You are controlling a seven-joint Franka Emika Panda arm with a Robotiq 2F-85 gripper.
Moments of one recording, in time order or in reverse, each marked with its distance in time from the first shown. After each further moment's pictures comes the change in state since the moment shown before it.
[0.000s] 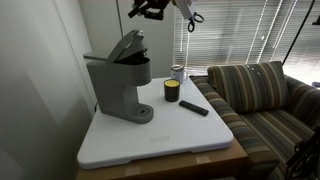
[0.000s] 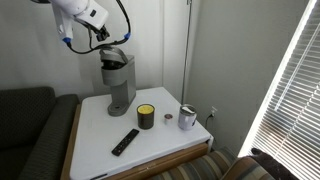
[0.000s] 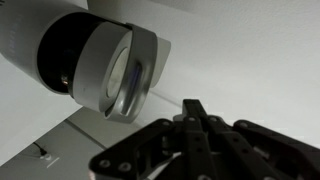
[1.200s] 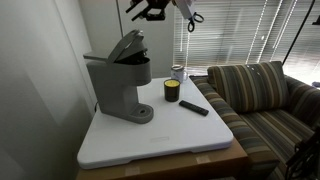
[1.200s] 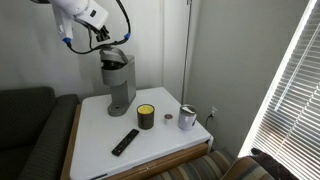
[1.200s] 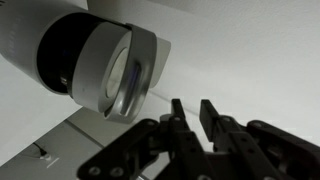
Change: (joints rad) arm 0.000 0.000 0.000 0.000 0.000 -0.001 0.000
